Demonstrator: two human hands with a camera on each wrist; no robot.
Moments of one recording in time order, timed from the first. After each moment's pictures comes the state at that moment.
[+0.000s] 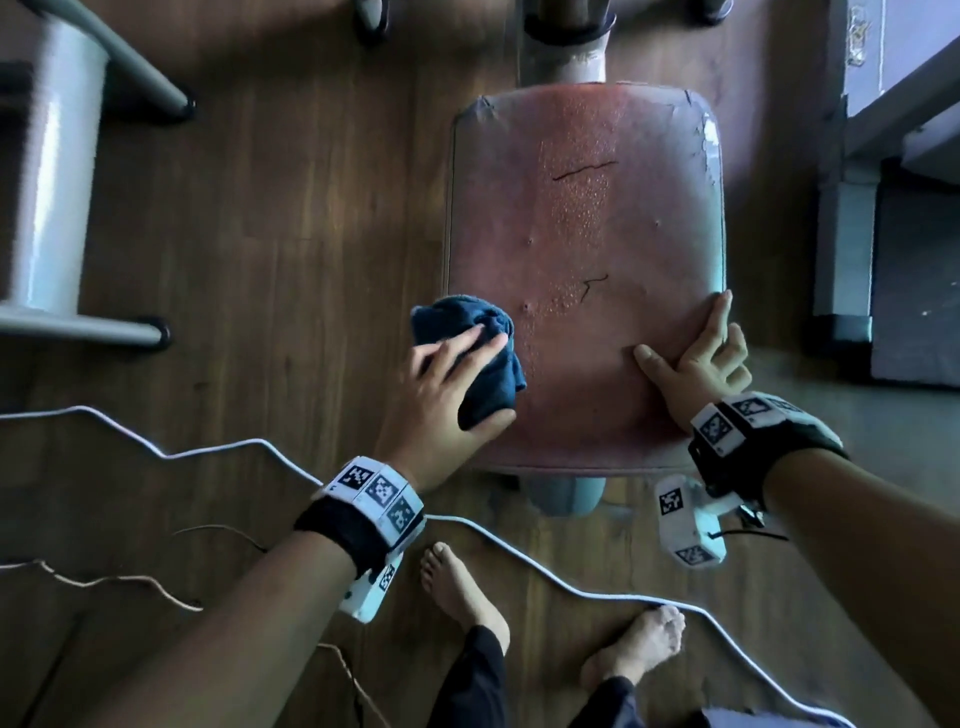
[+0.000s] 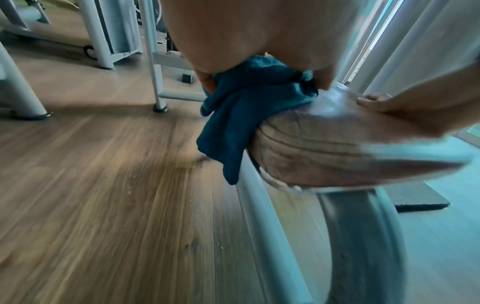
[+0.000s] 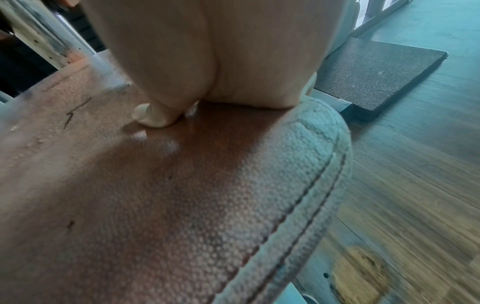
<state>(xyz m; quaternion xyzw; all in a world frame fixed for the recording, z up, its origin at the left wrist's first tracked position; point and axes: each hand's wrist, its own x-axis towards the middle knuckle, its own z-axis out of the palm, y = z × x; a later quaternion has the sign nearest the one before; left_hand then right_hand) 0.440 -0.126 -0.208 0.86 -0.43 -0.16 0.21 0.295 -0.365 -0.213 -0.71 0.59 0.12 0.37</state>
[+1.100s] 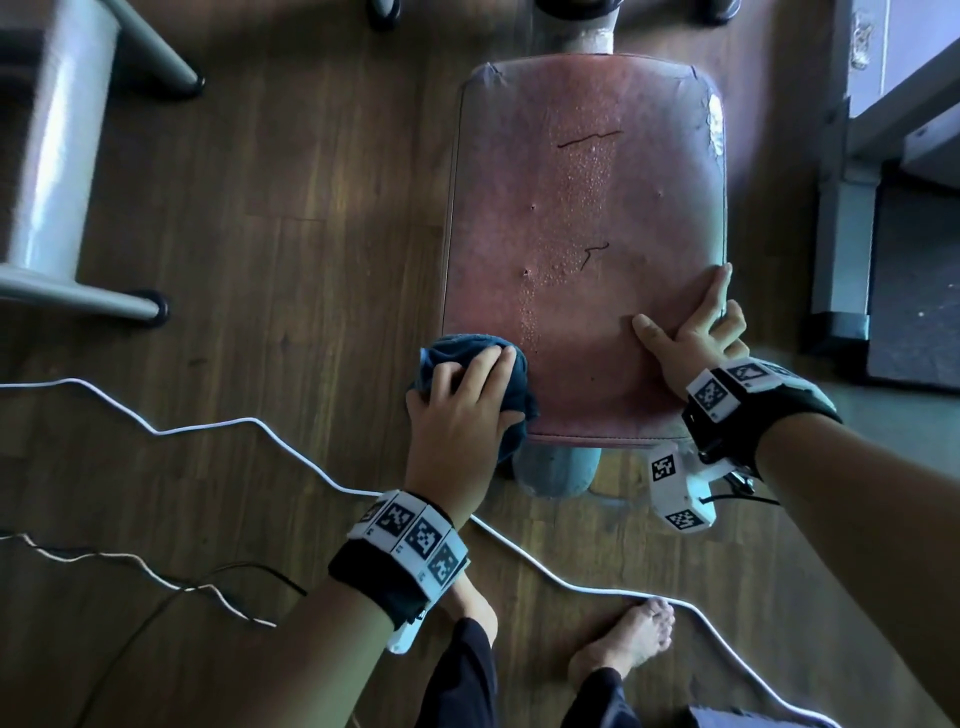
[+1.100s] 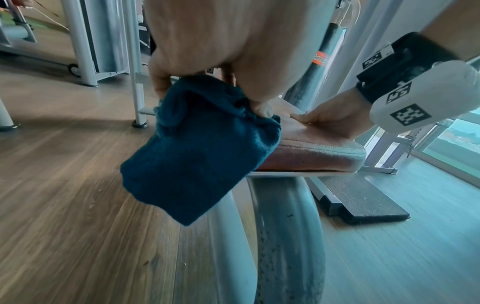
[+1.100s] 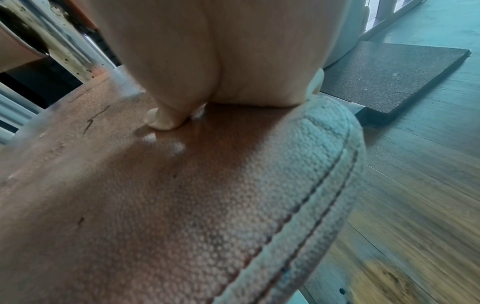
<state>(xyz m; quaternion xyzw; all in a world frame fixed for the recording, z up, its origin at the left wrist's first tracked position) 0.366 -0.123 -0.190 0.91 -0.38 -0.13 0.06 0.288 -0.364 -0.220 -0.74 0.57 0.12 0.33</state>
